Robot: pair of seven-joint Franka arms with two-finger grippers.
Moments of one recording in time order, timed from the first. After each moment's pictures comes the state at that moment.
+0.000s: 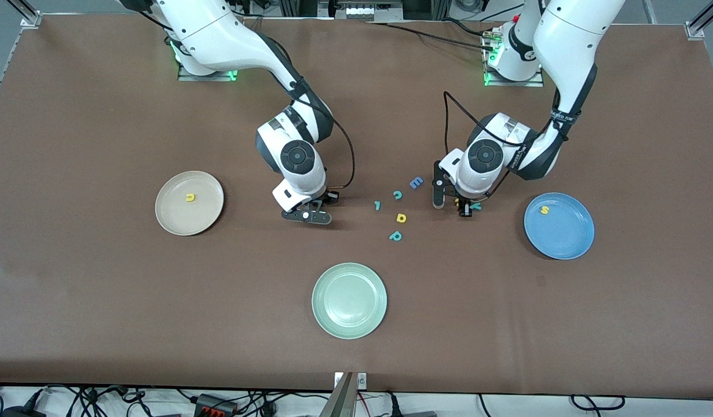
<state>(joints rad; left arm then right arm) -0.21 0.49 -0.21 -2.11 0.25 2.48 0.99 0.63 0.71 0.04 -1.69 0.00 2.35 0.76</state>
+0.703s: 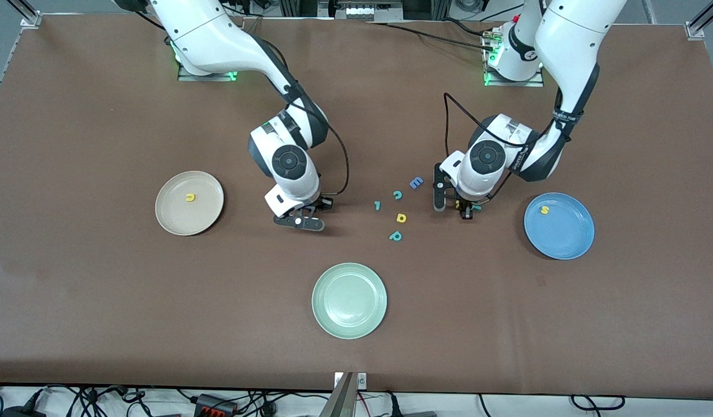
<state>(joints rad) -0.21 0.48 -0.21 -2.07 0.25 2.42 0.98 0.59 0.70 0.02 -1.65 0.00 2.30 0.75</state>
